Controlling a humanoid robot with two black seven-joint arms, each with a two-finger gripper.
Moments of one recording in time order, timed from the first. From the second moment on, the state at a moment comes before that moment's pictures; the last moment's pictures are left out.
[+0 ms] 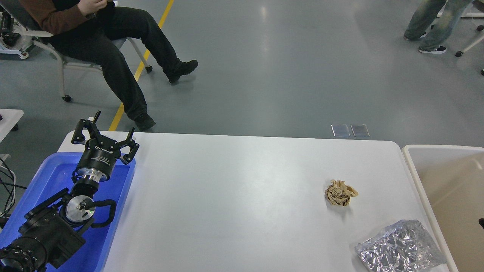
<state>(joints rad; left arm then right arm) -0.57 0.33 -0.78 -0.45 -0.16 -0.64 -0.52 0.70 -0.43 0.14 -0.03 -0.15 -0.04 0.02</state>
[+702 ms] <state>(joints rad) -0.57 0.33 -0.77 -0.45 -0.16 -0.64 -0.52 0.96 -0.39 0.54 0.13 0.16 0.03 0.02</state>
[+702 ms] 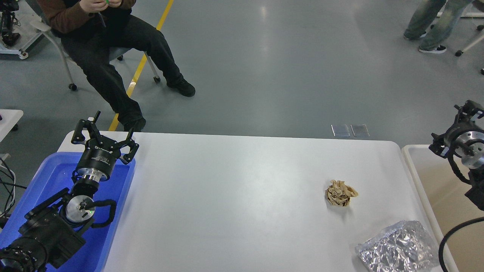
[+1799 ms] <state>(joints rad) -0.57 0.33 -0.78 -0.45 -0.16 -0.64 -0.52 0.85 -0.43 0.76 0.73 0.24 0.33 0.02</state>
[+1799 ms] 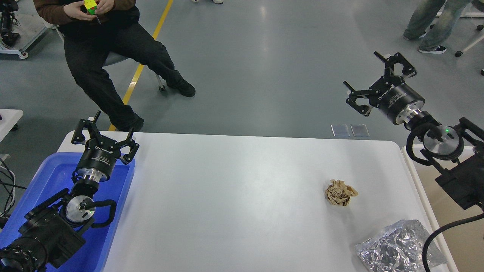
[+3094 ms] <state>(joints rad) -0.57 0.33 -0.78 -0.45 -0.16 -0.64 -0.52 0.83 -0.07 0.86 0.57 0.23 0.33 0.03</state>
